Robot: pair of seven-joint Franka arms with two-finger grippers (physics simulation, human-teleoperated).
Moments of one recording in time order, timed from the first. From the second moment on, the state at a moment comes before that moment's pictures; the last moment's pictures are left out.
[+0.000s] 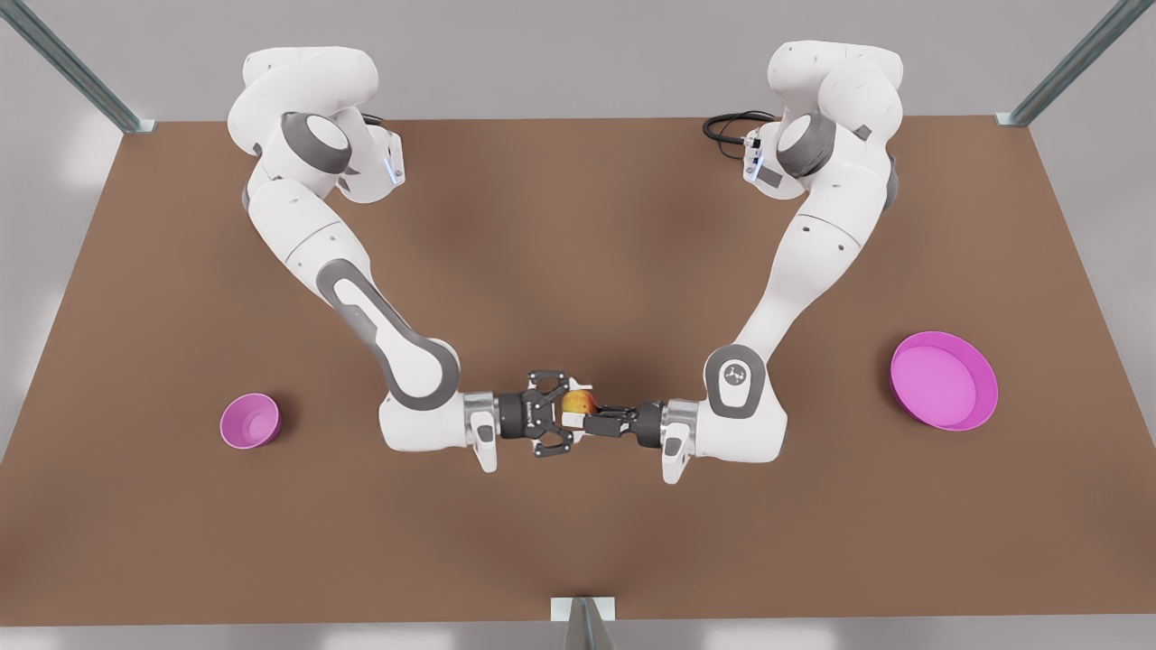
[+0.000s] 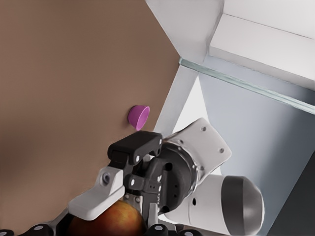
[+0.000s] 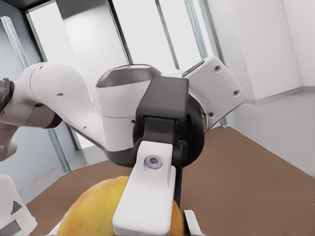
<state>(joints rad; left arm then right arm) -0.14 1.08 -0.54 -0.99 -1.01 2.07 -0.11 0.02 1.10 0.77 -1.14 1.00 2.23 -1.68</state>
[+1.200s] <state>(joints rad) 0.03 0.42 -0.25 -1.24 0.17 1.43 -0.09 -0.21 0.52 0.21 -1.53 -0.27 1.69 -1.72</state>
